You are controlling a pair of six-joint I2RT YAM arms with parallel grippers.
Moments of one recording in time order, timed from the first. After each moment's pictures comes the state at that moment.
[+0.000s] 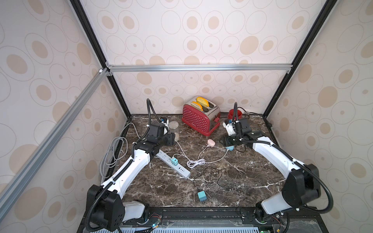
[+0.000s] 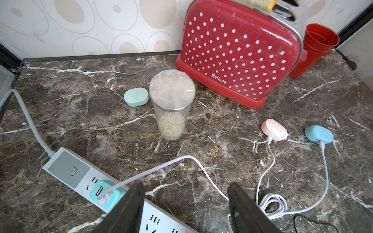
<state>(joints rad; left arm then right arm) -0.33 1.27 1.03 -0.36 -0.05 -0.18 0.35 1.43 1.13 -0.65 -0.21 0.10</state>
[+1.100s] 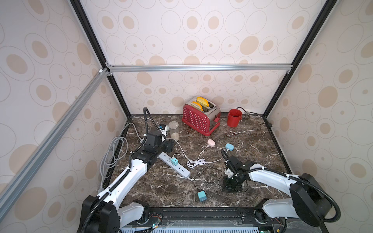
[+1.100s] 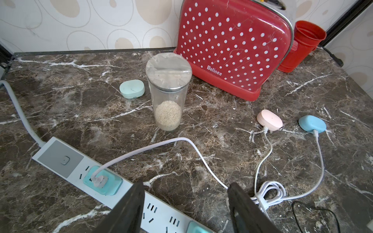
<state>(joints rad) -0.33 1.17 0.86 -0.28 -0.04 -0.16 0.61 1.35 0.61 -0.74 -0.39 0.74</state>
